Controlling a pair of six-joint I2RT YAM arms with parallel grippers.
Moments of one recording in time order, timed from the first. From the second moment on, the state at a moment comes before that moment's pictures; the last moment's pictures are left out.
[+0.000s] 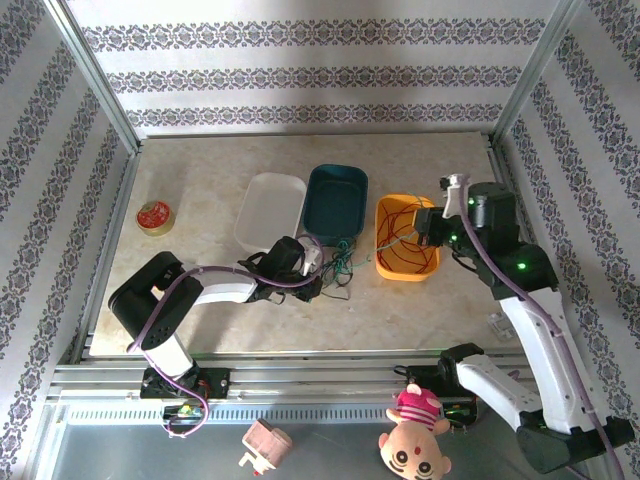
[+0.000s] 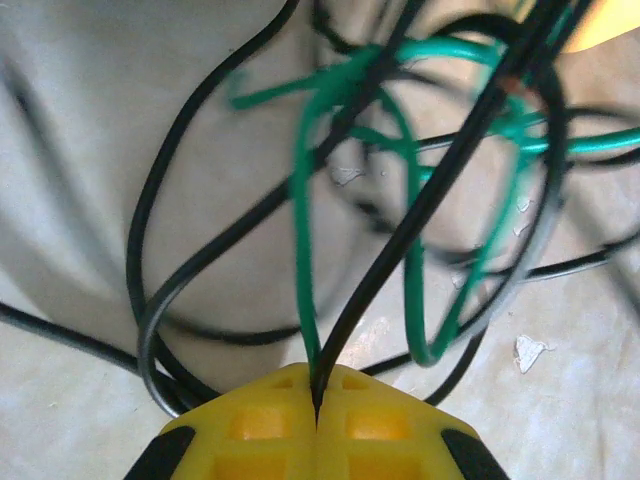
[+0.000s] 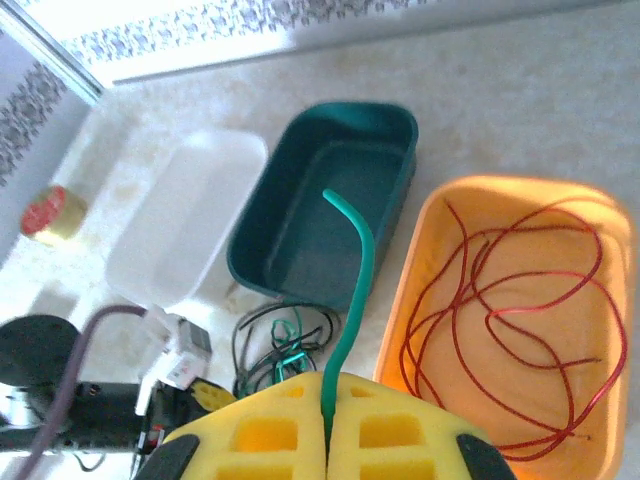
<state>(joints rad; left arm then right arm) -0.72 1.68 0.71 0.10 0.32 -0.39 0.23 0.89 1.19 -0.86 -0.23 0.31</state>
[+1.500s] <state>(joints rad) -0.72 1.47 0.79 -0.18 0.25 -0.37 0.34 1.02 1.27 -0.60 0.10 0.35</state>
